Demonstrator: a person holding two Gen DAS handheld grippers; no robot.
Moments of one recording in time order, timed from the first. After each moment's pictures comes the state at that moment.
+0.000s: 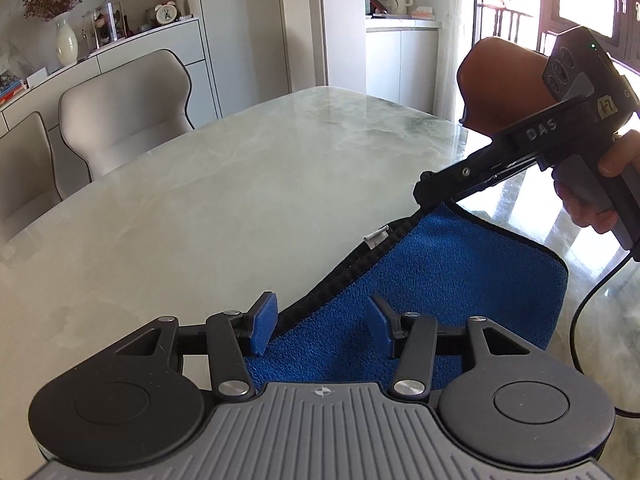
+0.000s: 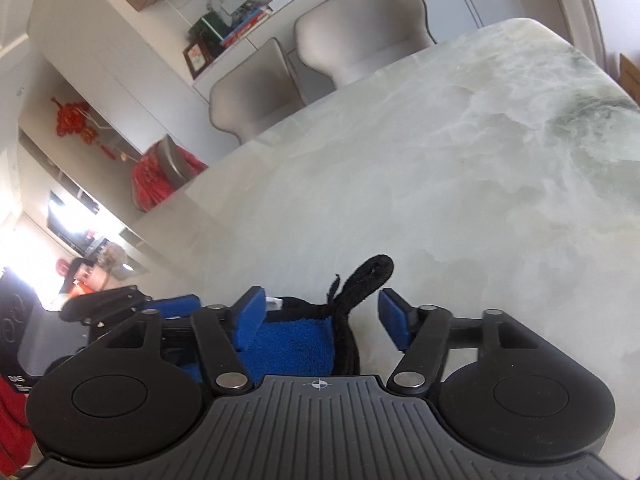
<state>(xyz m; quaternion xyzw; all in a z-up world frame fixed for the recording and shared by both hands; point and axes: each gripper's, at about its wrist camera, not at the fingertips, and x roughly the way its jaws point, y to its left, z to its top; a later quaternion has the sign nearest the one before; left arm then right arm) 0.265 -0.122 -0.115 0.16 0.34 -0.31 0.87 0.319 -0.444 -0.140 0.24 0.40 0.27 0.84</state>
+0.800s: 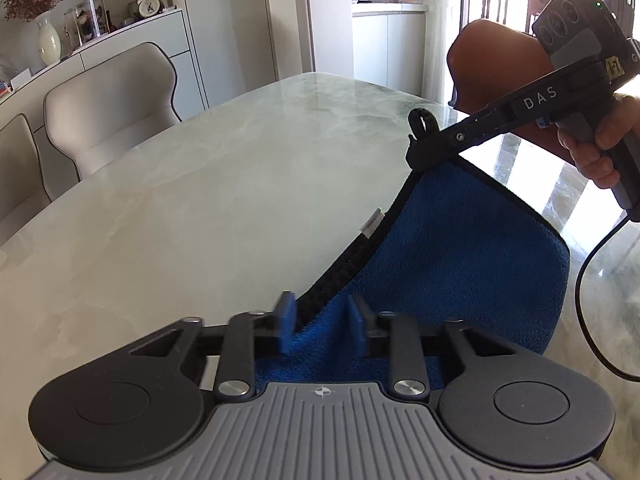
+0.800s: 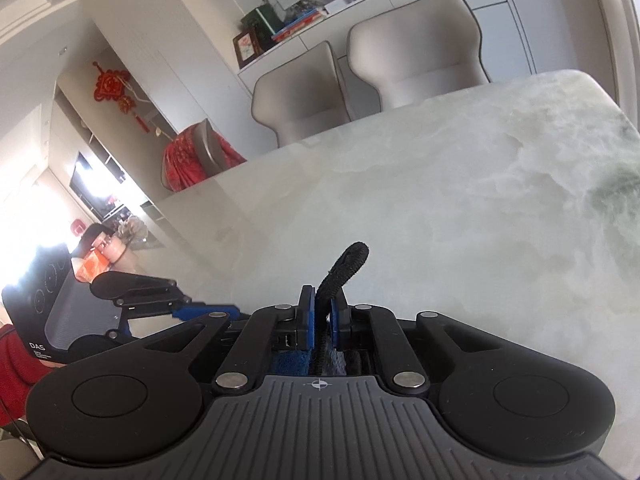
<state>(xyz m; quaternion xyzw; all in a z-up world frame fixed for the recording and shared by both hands) 0.268 -0.117 -0.118 0.18 0.36 -0.32 0.86 0.324 -0.433 -0.108 0.17 0.37 0.31 0.86</state>
